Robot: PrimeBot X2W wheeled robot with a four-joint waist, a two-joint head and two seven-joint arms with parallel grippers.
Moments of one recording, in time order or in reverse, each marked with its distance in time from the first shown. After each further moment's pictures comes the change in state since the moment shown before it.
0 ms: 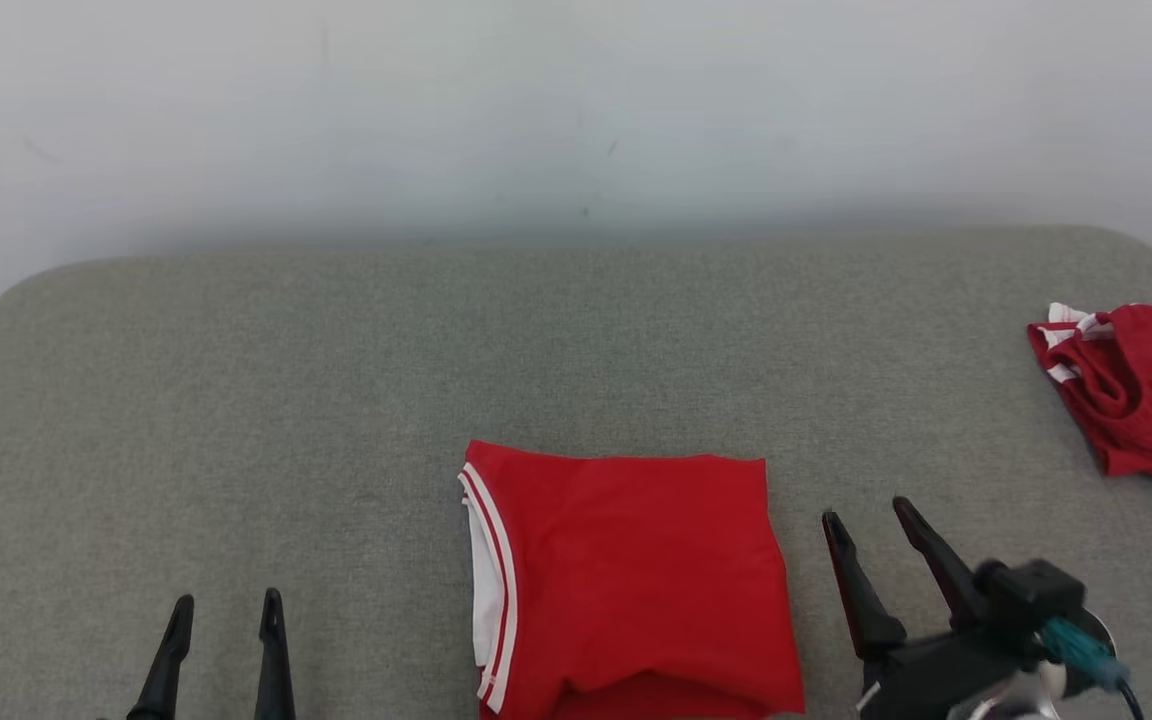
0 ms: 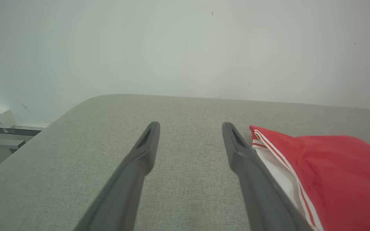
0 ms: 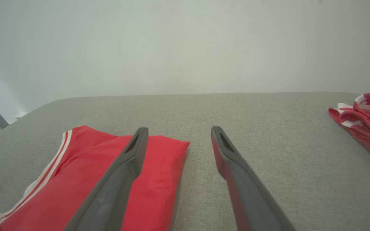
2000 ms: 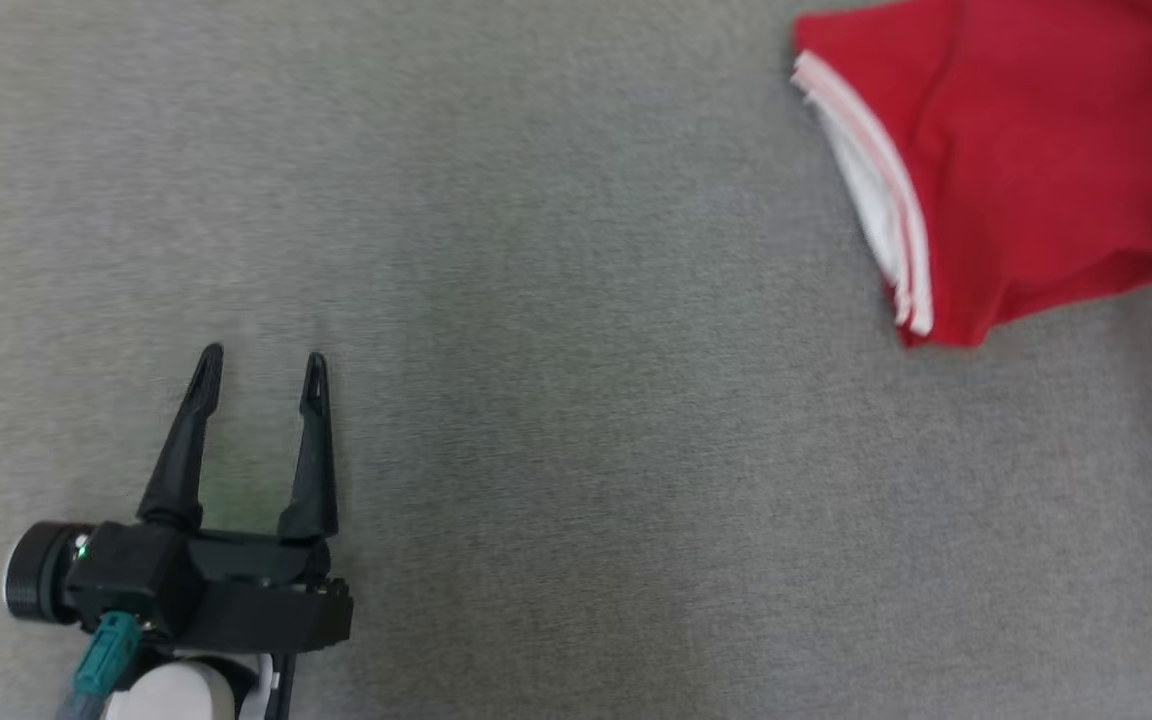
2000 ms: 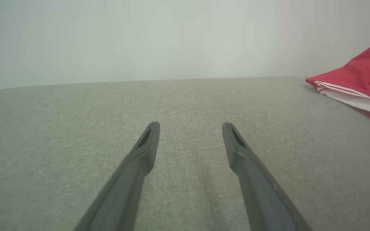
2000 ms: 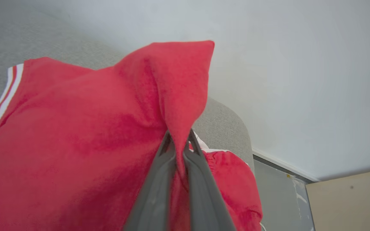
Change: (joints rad) left arm -0.312 0.014 -0.091 -0.072 0.040 -0.008 0.000; right arm -0.864 -0.672 0.382 0.249 0.206 0.000 0.254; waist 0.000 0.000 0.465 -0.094
